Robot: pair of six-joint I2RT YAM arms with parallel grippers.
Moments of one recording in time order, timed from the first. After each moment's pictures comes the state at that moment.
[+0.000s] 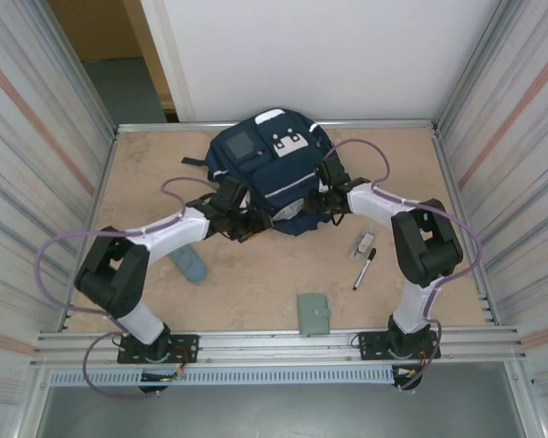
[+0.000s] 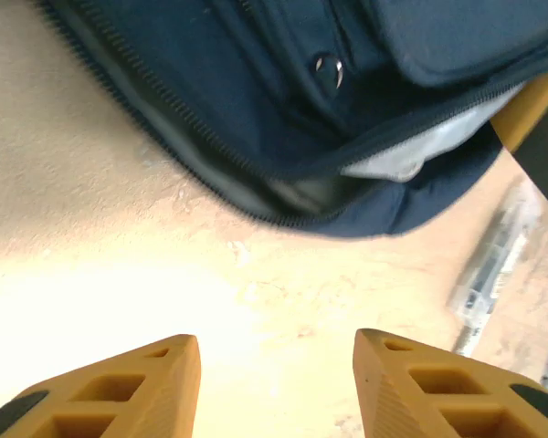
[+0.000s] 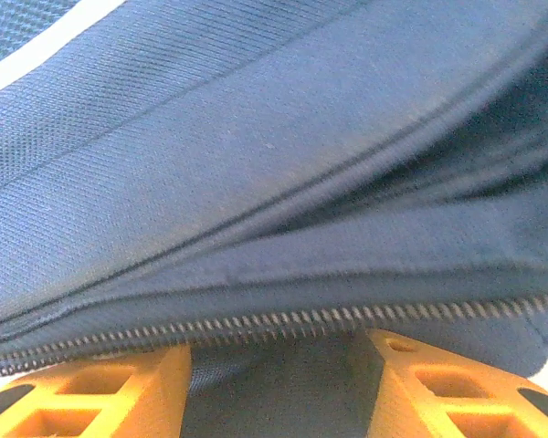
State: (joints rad) left arm -0.57 1.60 1.00 -0.35 0.31 -0.89; right arm 0.42 1.82 1.19 -0.37 0.00 0.38
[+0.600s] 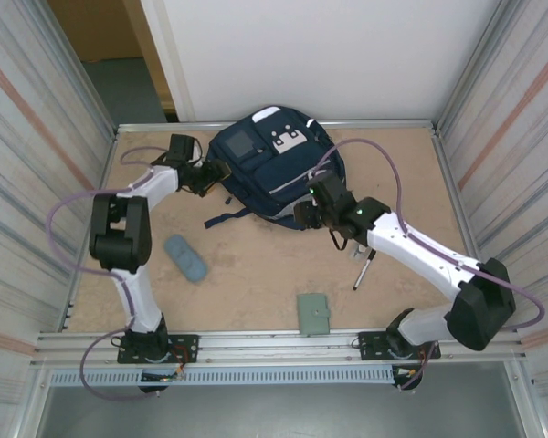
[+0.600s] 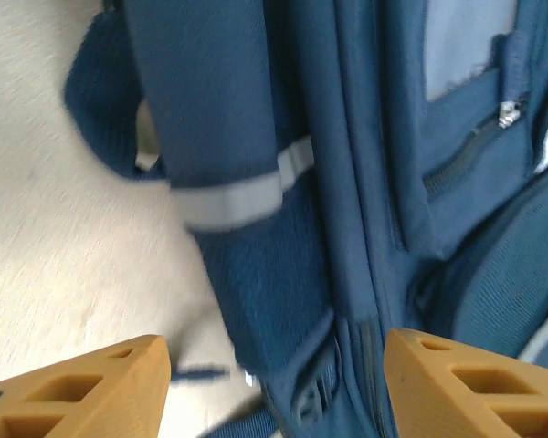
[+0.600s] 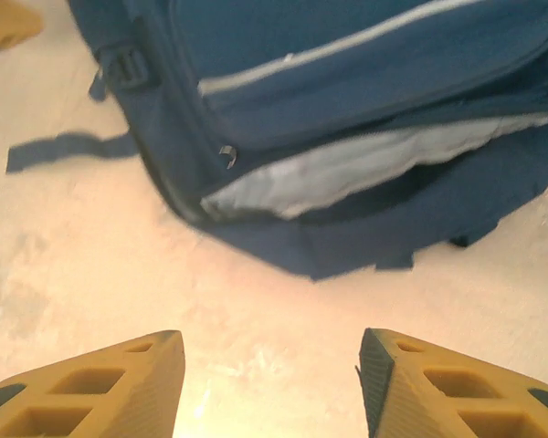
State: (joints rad) left arm -0.15 1.98 1.41 -0.37 0.40 -0.69; right arm 0.74 1.34 1.08 -0.59 0.19 0.44
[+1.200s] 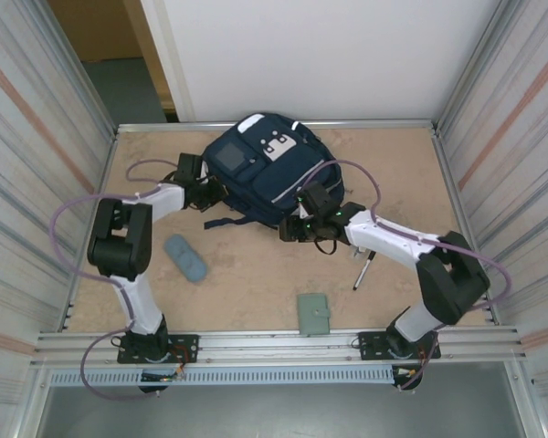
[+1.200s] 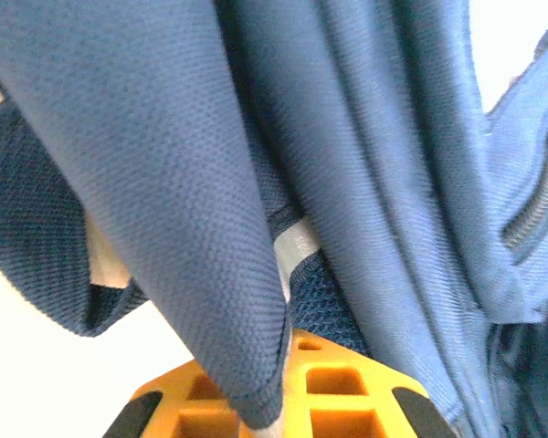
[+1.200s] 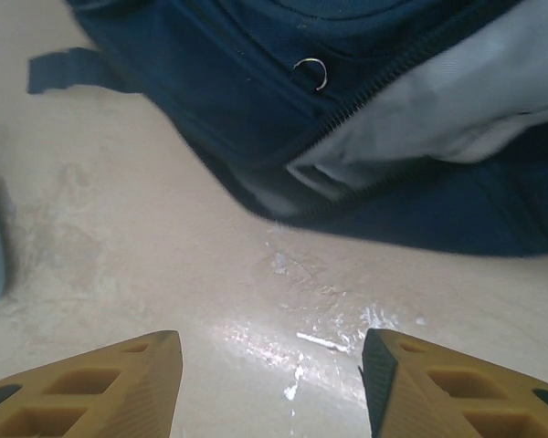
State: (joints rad) left arm -0.20 1.84 1.12 -0.19 0.28 -0.69; right arm 0.71 1.58 1.01 -0.41 -0.14 0.58
